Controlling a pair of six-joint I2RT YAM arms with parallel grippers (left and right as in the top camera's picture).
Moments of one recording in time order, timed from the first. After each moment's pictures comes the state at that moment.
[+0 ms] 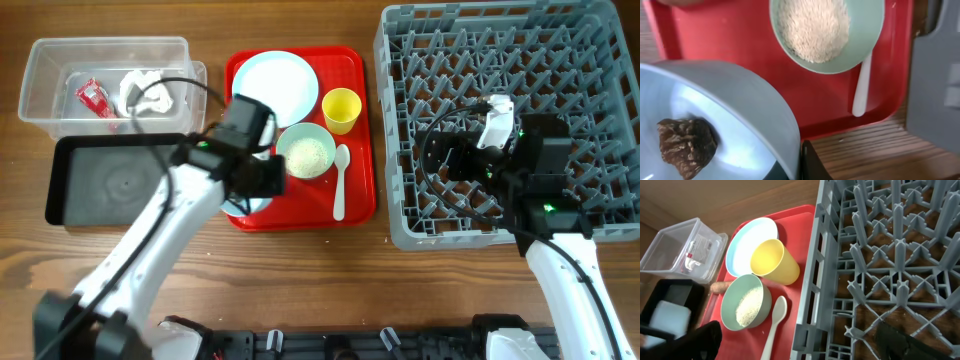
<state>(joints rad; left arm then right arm) -0.38 1.46 1.12 -0.93 0.16 -0.37 -0.01 1.12 0.76 -0.30 -0.49 0.23</state>
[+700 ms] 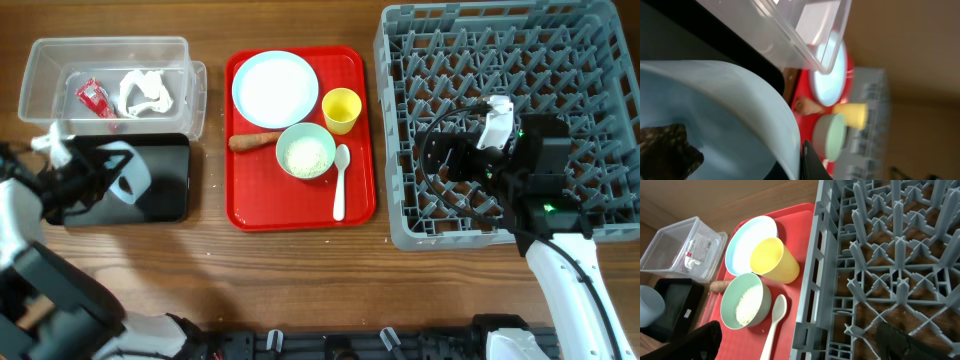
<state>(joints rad) 0.76 1.70 1.12 -0.81 1.00 0.00 -0.01 1.12 0.76 -0.31 -0.49 0.23</state>
